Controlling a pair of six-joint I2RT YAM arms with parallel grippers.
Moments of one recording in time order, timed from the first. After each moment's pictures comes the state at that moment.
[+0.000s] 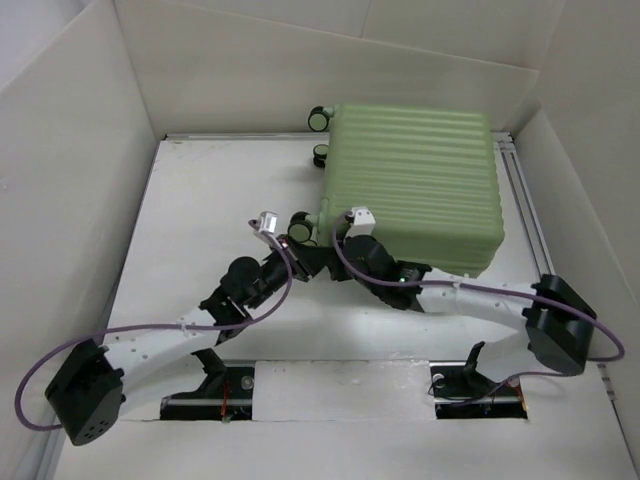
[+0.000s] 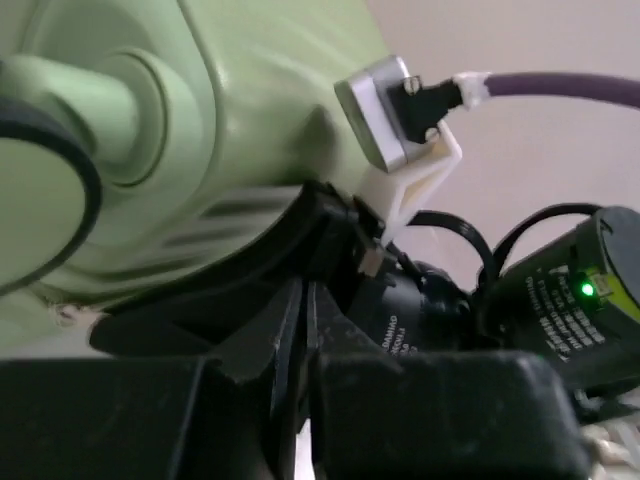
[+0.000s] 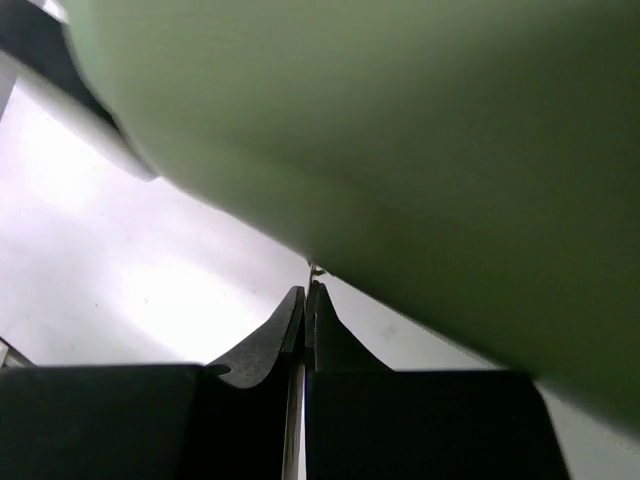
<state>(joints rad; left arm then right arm) -0.83 0.96 0.38 0.64 0.01 -0.93 1.03 1.40 0.86 0.05 0.35 0.67</state>
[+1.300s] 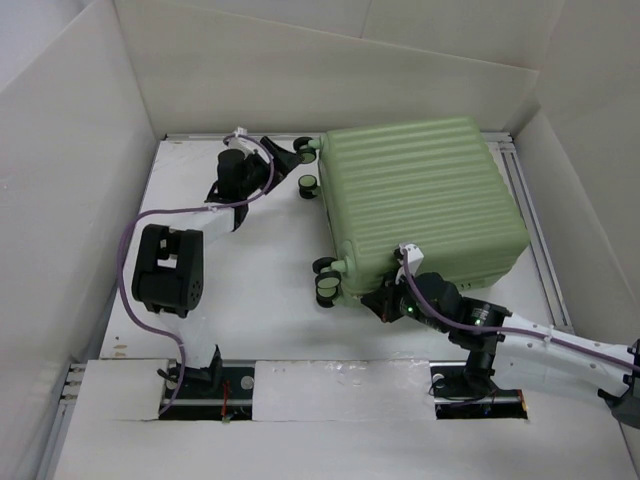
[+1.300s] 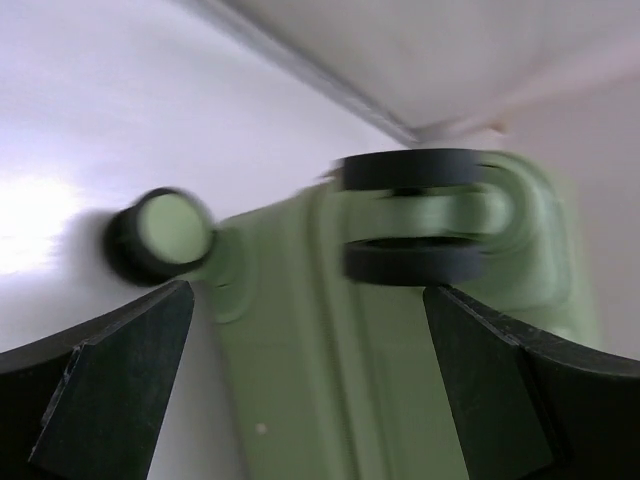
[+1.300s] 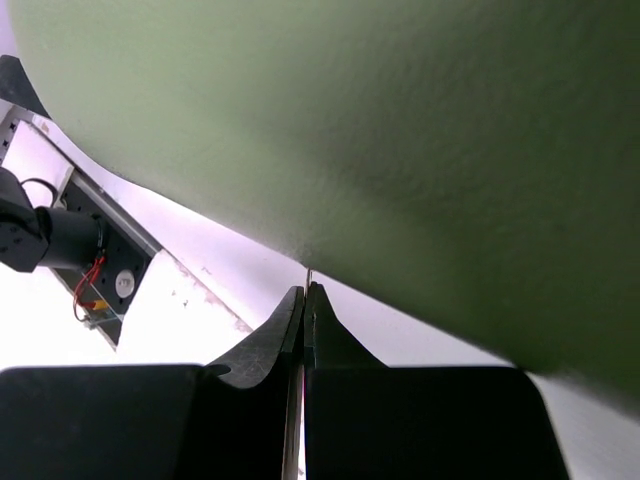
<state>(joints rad) -0.19 1.78 1.10 0.39 0.31 -0.92 1.08 0.79 0.52 -0.15 0.18 0.67</state>
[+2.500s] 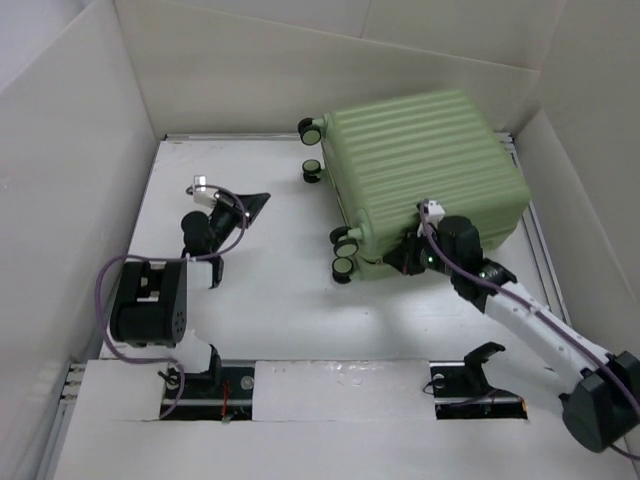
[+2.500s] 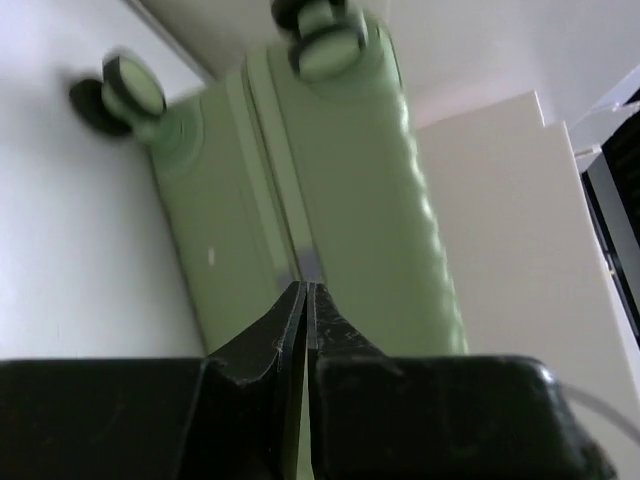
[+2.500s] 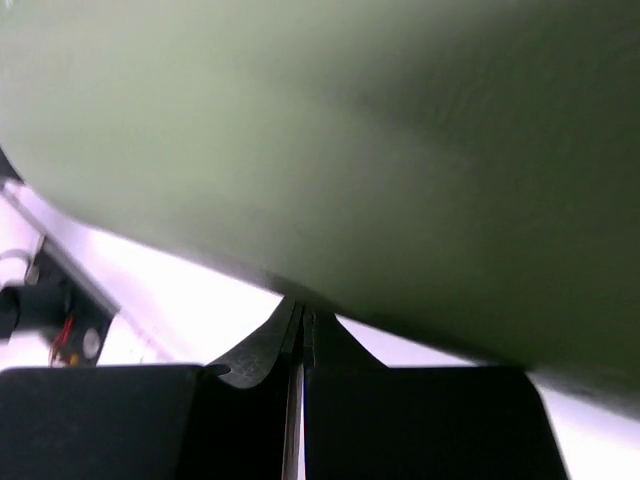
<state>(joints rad) -0.04 1.62 0.58 1.12 0.50 -1.27 0.54 0.91 0.59 -0.14 -0.24 0.48</state>
